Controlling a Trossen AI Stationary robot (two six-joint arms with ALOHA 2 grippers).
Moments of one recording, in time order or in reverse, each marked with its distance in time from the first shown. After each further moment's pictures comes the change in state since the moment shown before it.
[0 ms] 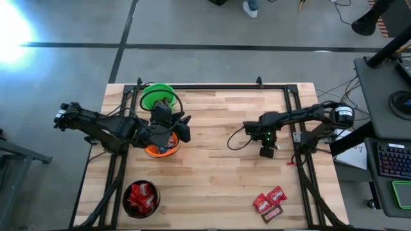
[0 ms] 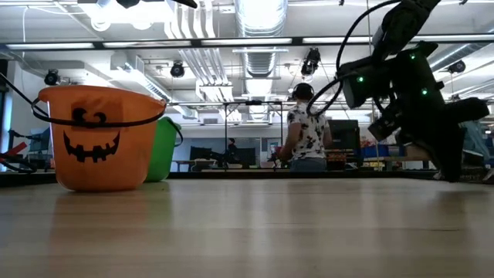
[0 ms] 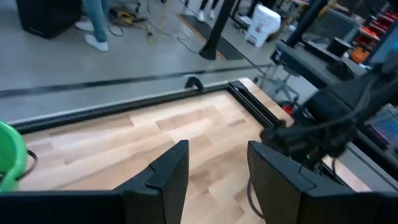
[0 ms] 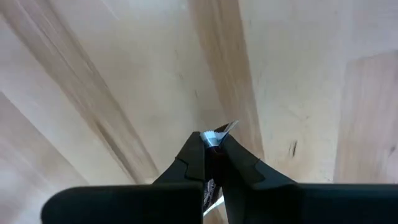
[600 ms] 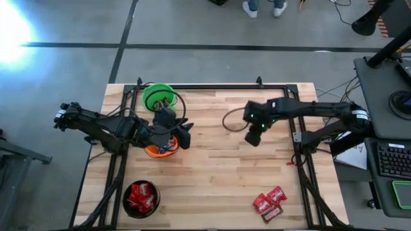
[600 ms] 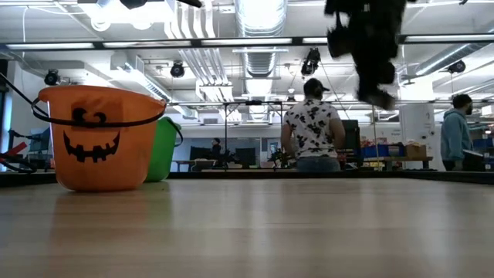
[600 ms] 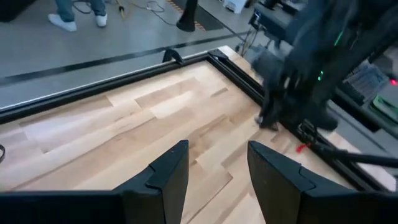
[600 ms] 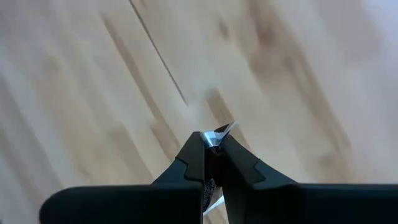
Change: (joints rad) left arm 0.000 0.000 0.000 -0.002 0.157 0.073; right arm 0.000 -0.202 0.324 0.014 -0.022 0.262
